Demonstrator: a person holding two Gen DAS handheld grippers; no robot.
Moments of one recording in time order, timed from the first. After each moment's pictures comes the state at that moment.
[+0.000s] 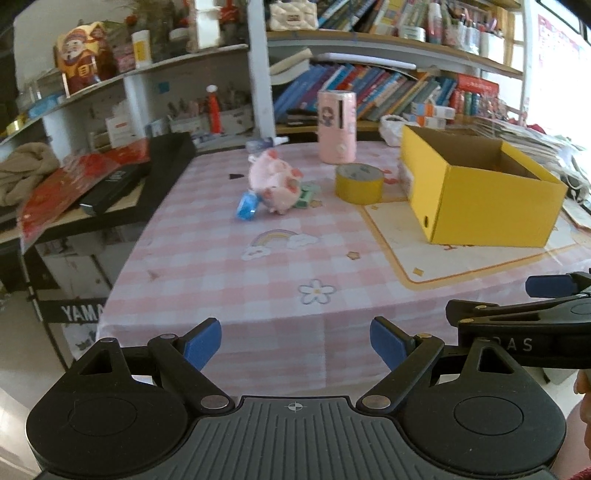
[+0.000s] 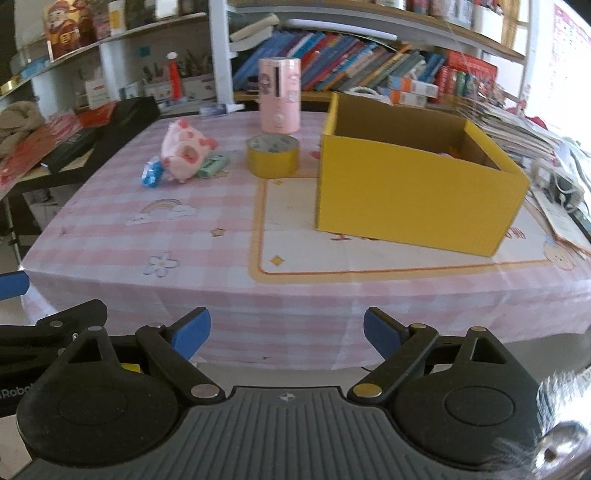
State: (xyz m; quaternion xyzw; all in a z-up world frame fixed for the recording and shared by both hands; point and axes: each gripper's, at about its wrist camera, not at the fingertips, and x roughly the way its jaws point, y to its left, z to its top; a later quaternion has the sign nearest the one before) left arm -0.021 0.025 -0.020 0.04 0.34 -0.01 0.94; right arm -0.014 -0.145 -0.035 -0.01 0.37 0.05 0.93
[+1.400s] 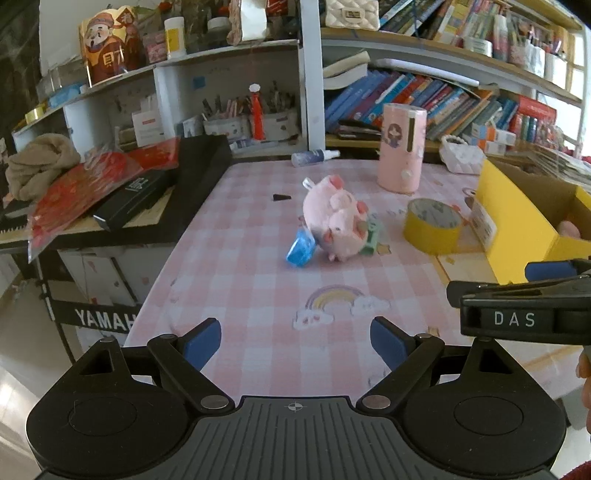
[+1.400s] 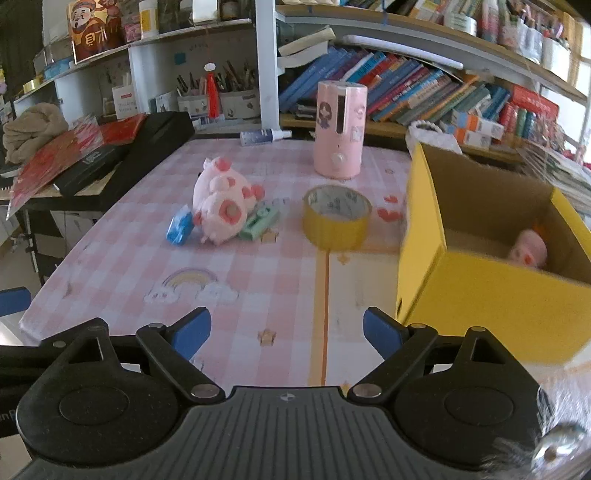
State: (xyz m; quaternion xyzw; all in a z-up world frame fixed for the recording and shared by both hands) left arm 0.086 0.064 -0.022 0.01 0.34 0.04 0.94; right arm 0.118 -0.095 -0.029 -0.03 0.35 0.11 0.93
